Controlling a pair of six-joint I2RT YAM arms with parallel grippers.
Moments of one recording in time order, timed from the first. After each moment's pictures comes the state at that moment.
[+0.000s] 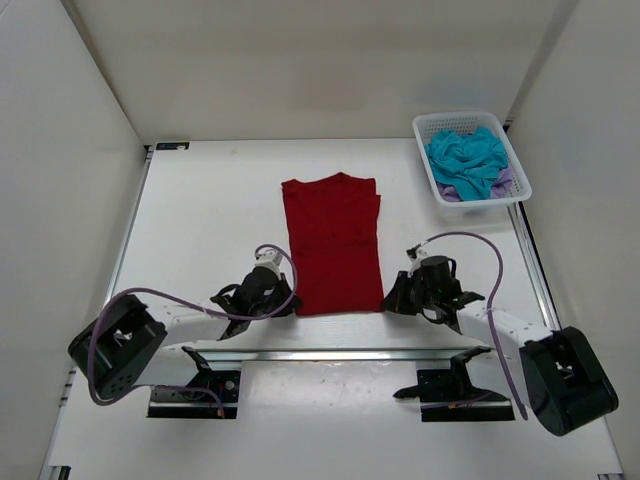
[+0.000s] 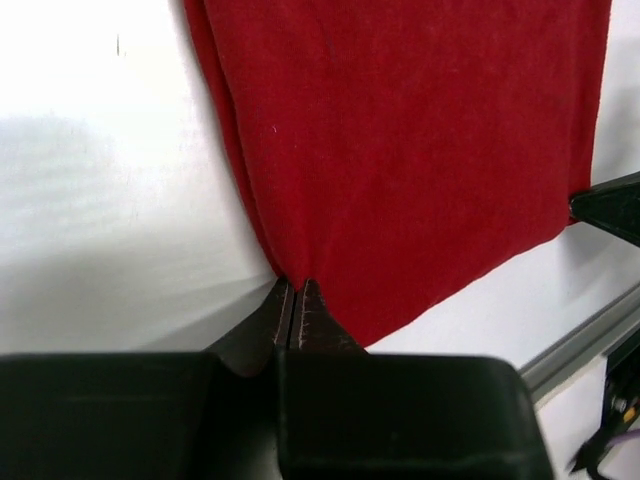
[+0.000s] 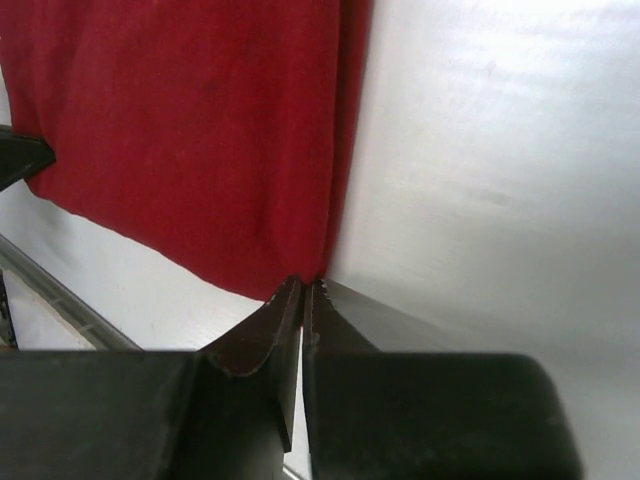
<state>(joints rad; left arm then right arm) -0.77 1.33 0.32 0.33 -0.03 -0.80 0.36 1.13 0.29 0.04 -0.39 0.52</state>
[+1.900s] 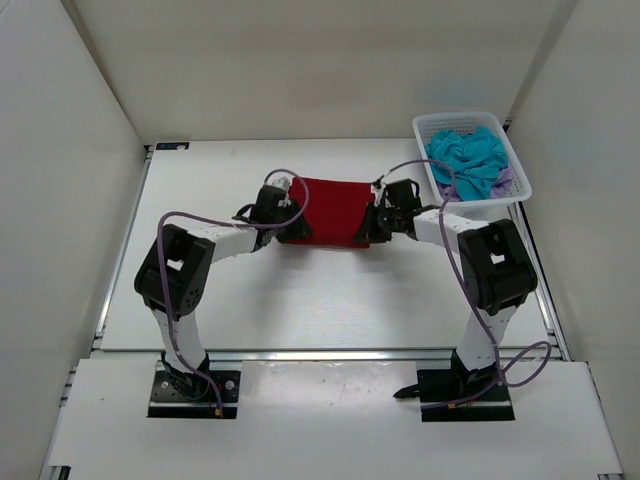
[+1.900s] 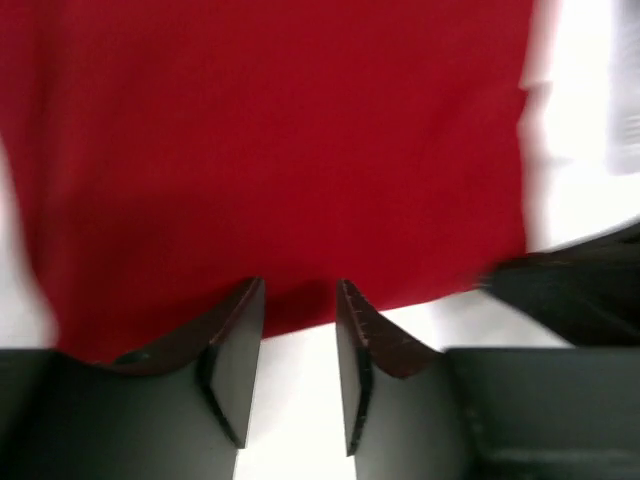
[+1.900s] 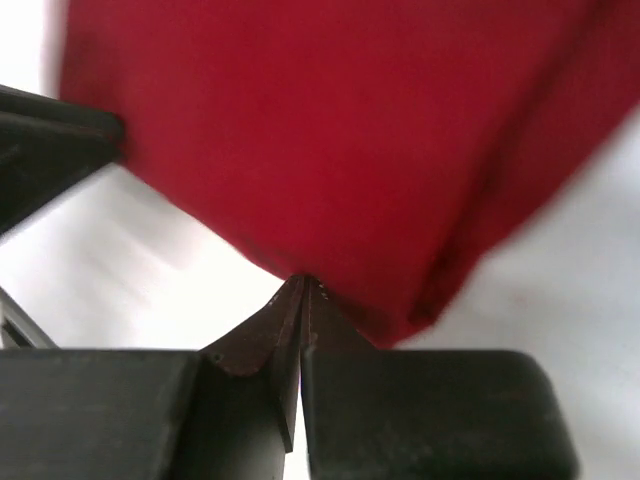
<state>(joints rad) -0.47 1.84 1.11 0.05 0.13 -0.66 0.34 1.83 1.14 -0.12 -0.45 0.43</state>
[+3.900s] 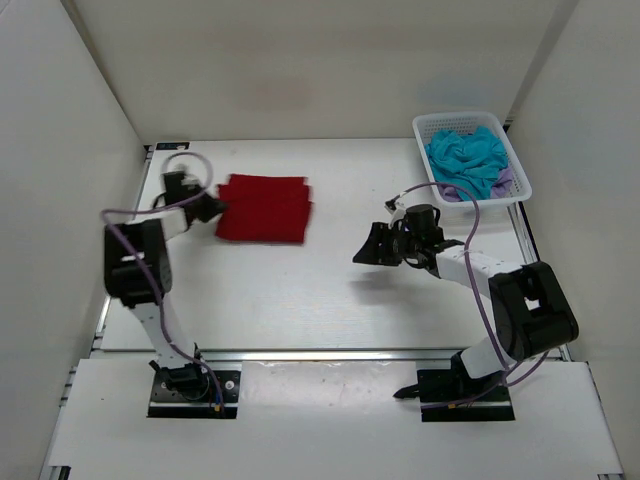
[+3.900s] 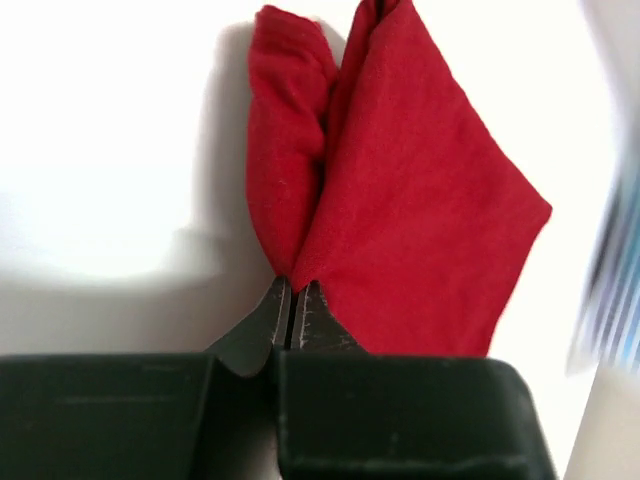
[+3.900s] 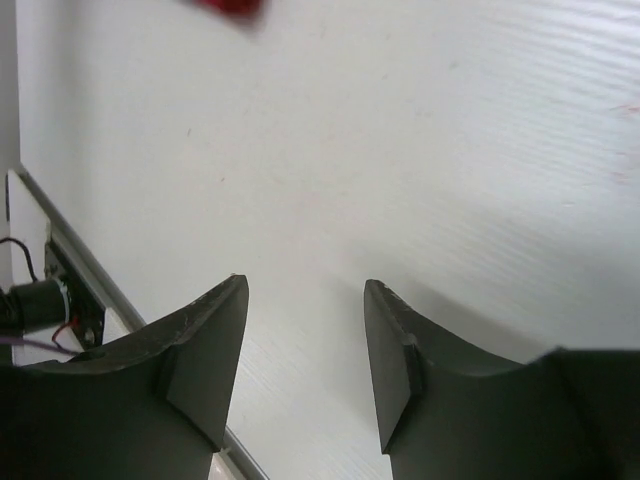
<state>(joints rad) 0.03 1.94 1.16 0.08 0.31 -0.67 0.33 1.50 0.72 0.08 -0.57 0.46</state>
